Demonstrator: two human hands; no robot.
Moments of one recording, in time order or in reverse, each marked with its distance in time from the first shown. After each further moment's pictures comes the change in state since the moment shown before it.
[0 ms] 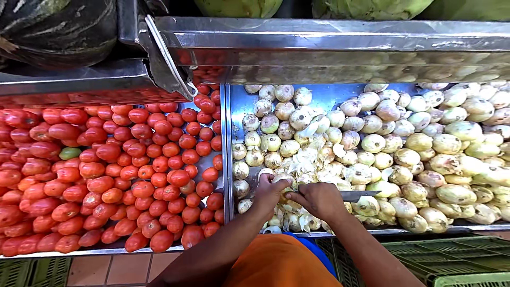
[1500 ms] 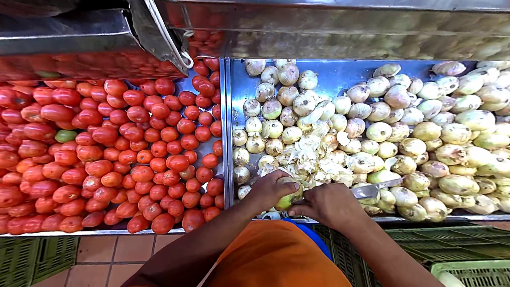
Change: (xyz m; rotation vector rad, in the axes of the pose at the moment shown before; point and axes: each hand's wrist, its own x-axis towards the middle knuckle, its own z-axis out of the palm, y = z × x) left_hand -0.032 0.015 -0.028 0.533 -0.396 0.087; right_hand -0.034 -0.023 -0.042 -0.084 -0.266 -0.073
